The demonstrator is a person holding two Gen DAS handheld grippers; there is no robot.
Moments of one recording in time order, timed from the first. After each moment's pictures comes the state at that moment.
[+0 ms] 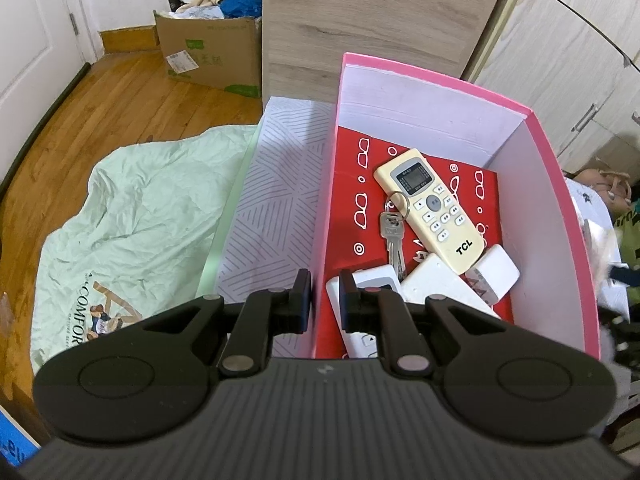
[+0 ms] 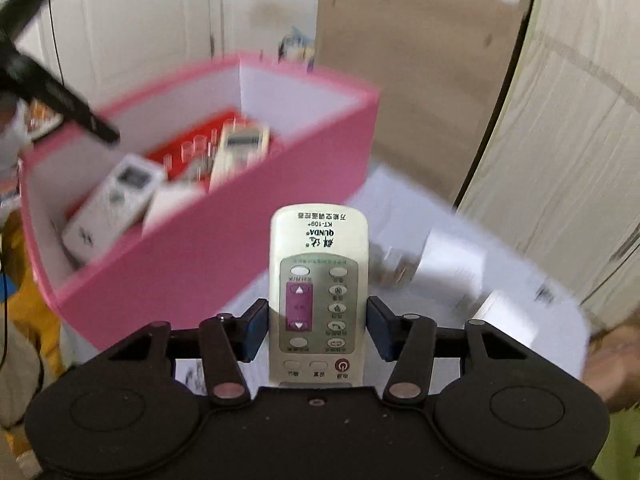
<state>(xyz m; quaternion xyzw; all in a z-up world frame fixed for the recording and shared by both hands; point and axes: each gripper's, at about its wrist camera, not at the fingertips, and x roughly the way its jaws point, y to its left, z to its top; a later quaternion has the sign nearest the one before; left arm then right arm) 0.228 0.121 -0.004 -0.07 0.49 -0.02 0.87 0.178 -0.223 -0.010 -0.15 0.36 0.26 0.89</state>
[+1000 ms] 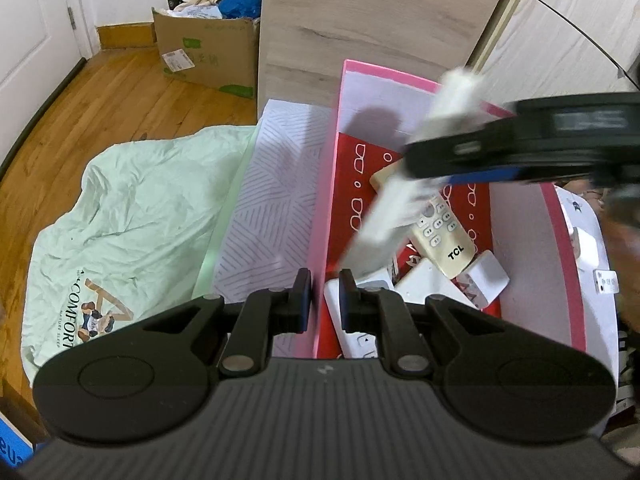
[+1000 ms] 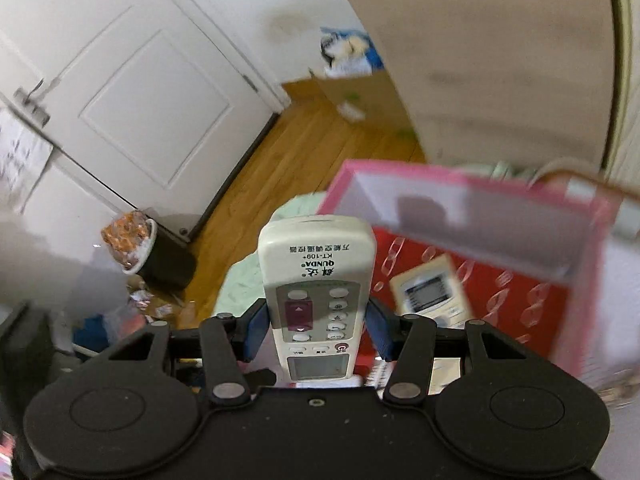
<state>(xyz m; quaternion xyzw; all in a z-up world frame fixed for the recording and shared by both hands) 0.223 0.130 0.002 -0.08 0.49 -0.03 0.87 0.333 -0.059 0.005 0.14 0.52 0.35 0.77</state>
